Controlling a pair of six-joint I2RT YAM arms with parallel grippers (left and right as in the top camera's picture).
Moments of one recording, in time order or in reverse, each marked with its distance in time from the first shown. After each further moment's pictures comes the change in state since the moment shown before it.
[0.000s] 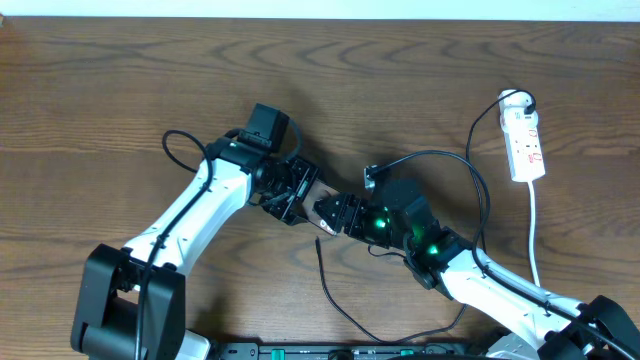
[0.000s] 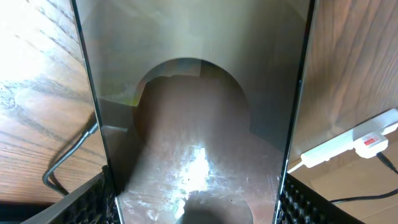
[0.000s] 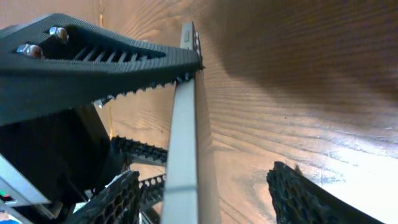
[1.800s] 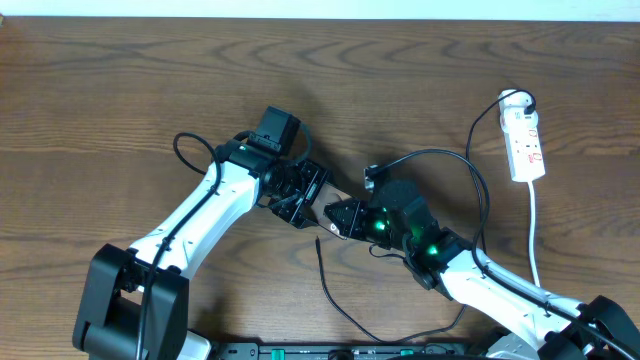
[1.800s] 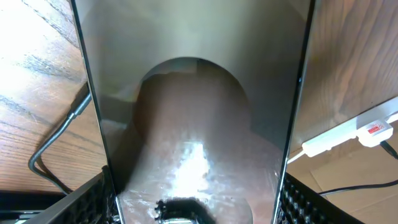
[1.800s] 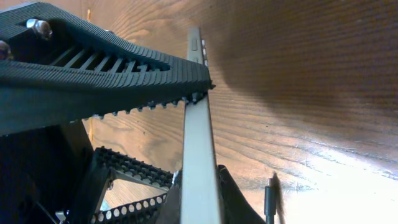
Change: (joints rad) left arm -0.038 0.000 0.000 0.019 0.029 -0.043; right arm 0.002 0.000 0.000 -0.031 0.044 -0.091
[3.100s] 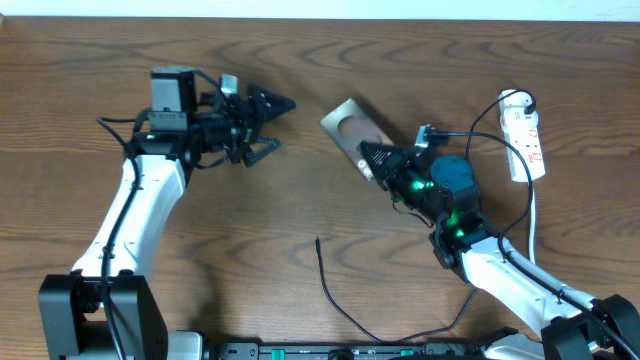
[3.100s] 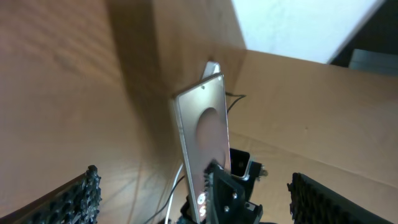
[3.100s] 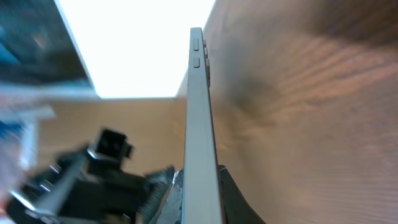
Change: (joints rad) left arm 0.397 -0.069 0.010 0.423 0.409 0.452; right arm -0.243 0.008 -0.002 0.387 0.037 0.388
